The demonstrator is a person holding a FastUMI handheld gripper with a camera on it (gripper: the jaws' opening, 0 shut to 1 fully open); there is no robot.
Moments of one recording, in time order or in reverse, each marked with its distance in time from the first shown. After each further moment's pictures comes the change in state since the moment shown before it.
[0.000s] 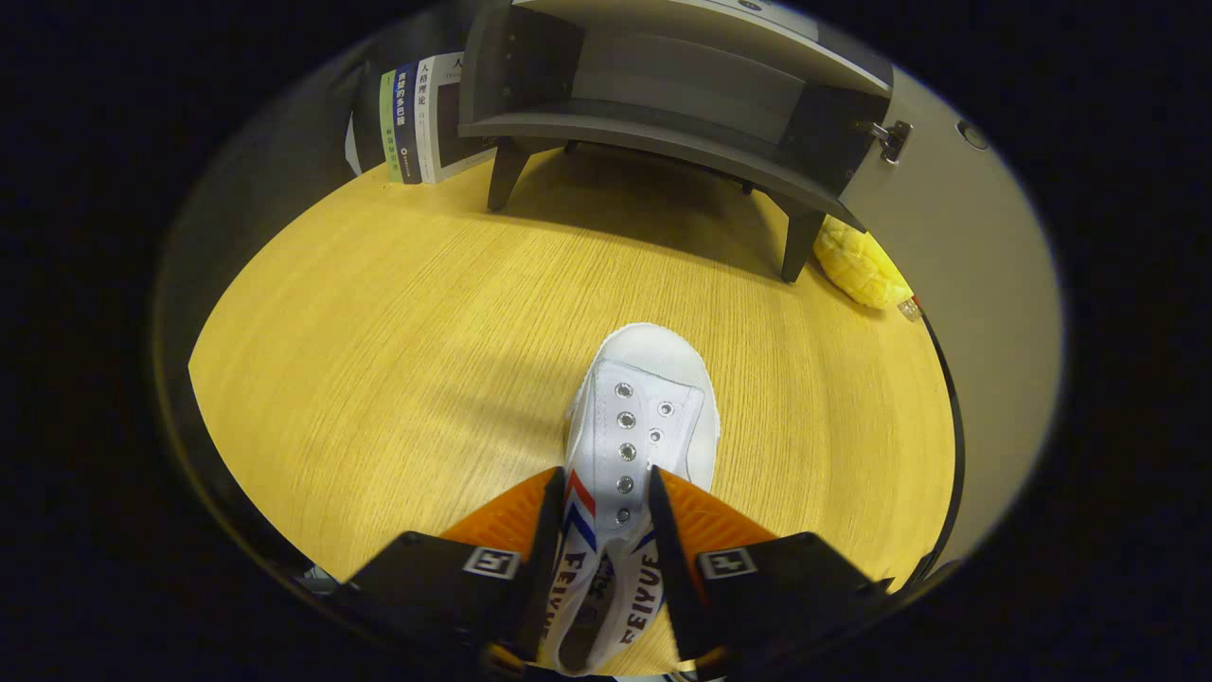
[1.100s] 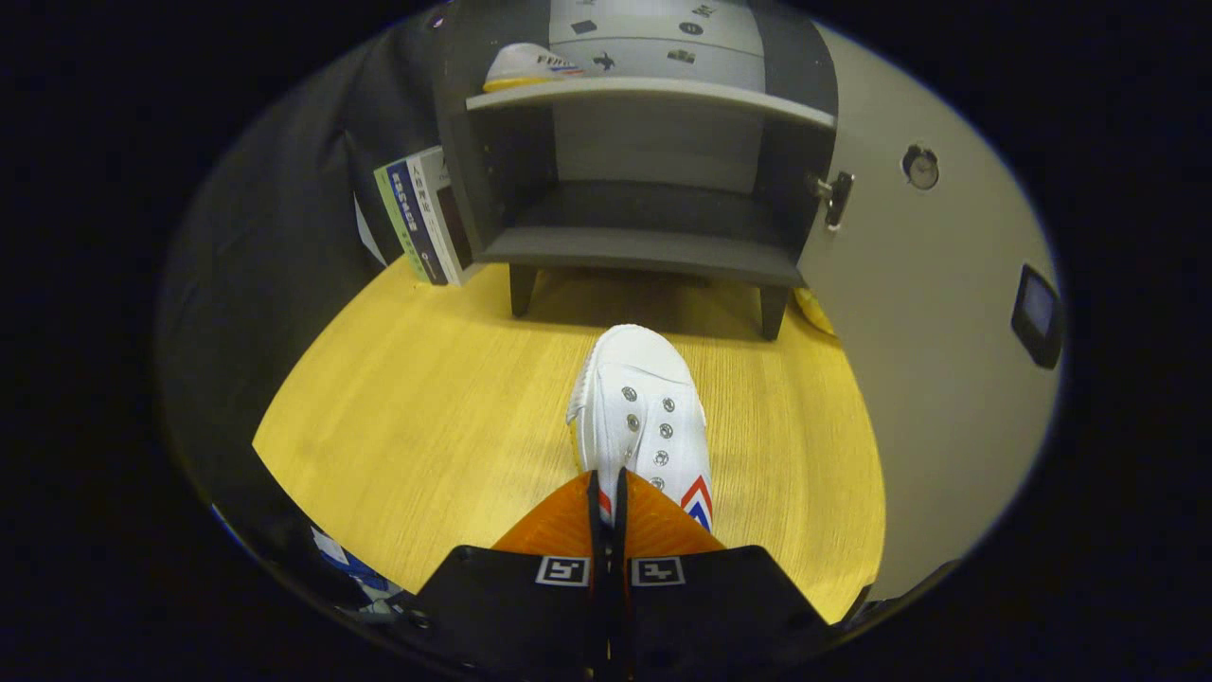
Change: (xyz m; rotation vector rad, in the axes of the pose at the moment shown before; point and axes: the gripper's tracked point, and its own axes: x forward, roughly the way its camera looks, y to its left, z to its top) arm -0.097 -0.019 0.085 0.110 -0.218 0.104
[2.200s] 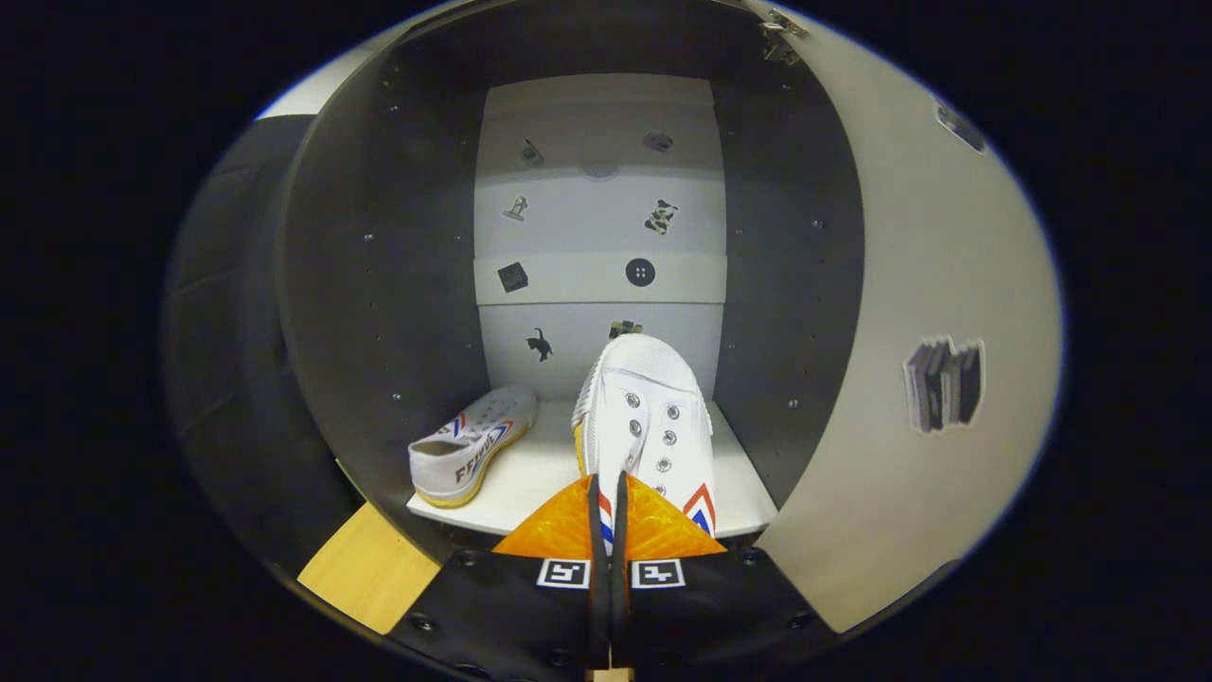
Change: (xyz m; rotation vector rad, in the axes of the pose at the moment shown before) arm -0.063 -0.067 0.361 0.048 -0.504 -0.124
